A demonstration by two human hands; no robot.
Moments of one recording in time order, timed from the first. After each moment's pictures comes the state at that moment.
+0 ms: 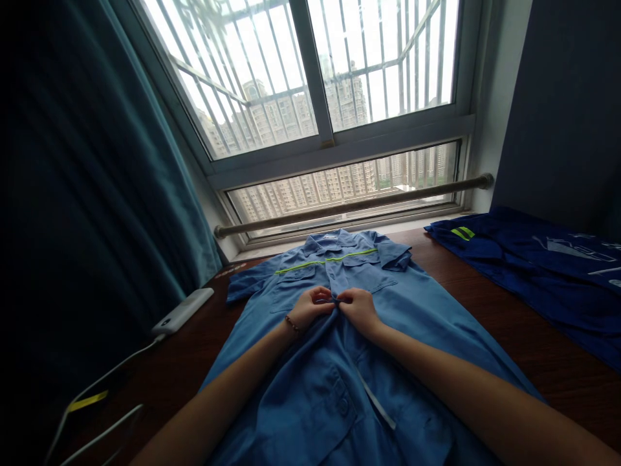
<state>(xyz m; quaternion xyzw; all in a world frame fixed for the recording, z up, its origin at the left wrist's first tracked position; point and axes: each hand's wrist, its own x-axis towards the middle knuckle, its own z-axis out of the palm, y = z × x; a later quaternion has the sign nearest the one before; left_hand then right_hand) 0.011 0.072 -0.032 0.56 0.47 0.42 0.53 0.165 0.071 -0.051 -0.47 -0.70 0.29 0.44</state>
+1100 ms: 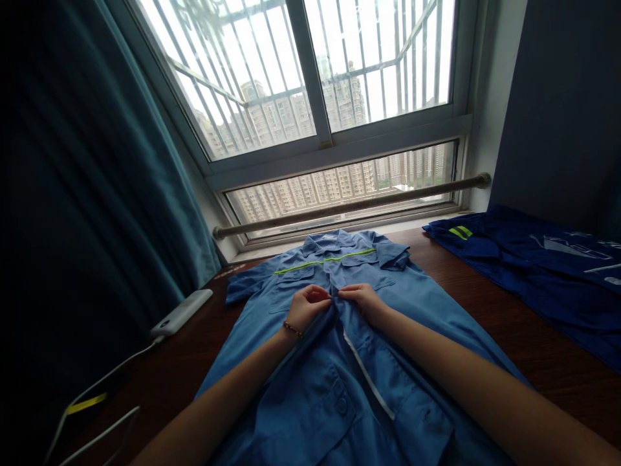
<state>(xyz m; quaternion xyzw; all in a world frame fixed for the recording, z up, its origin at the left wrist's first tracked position) 0.020 0.058 -0.019 0.58 0.52 0.49 0.40 0.180 0.085 -0.045 -0.35 -0.39 0.74 0.42</state>
